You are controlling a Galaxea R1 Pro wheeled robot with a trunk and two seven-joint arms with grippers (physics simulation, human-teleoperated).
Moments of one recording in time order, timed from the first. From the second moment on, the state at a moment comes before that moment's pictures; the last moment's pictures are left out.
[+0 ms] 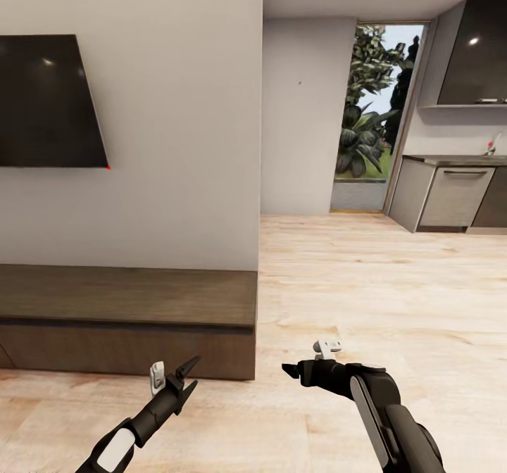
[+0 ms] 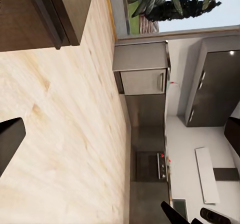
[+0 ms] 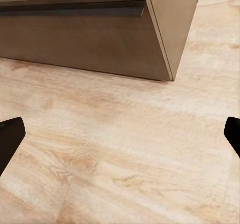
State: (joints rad) left arm -0.45 0.02 0.33 -0.41 0.75 0.45 -0.84; right arm -0.31 0.04 0.01 -1.32 -0.05 0.83 0.42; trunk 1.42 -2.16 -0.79
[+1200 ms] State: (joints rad) left arm -0.45 0.02 0.32 -0.41 0.75 0.38 -0.85; right arm -0.31 0.04 0.01 -1.32 -0.05 0.83 0.42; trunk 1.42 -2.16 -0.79
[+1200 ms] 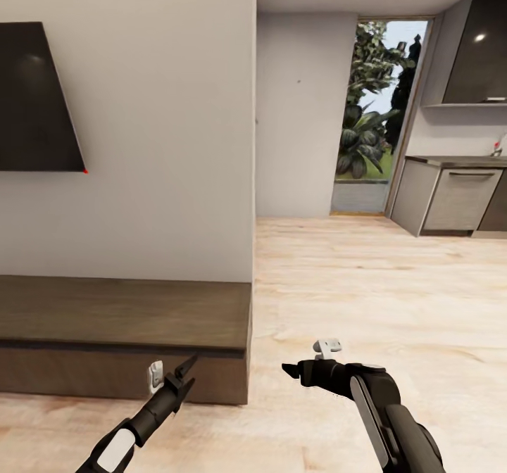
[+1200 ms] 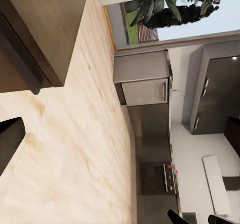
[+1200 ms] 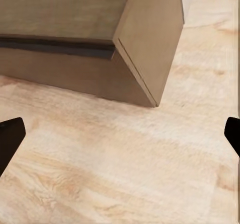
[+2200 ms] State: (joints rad) left arm -0.45 0.02 0.32 -0.40 0.75 0.39 -0.85; right arm -0.31 0.04 0.00 -1.32 -0.05 0.83 0.42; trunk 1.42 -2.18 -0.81
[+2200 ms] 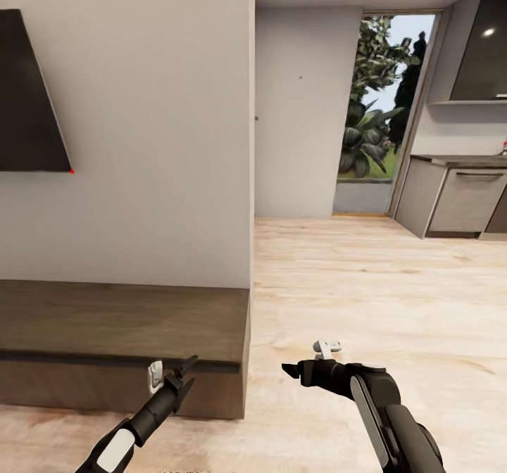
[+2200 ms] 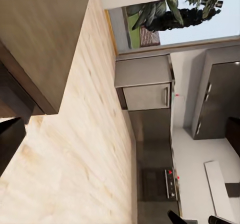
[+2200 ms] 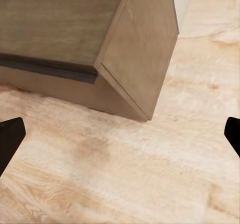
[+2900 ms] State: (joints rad) left arm -0.45 0.02 0.32 -0.40 0.75 0.39 -0.88; right arm -0.31 0.04 0.00 -1.32 -0.05 0.83 0.42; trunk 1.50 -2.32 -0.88
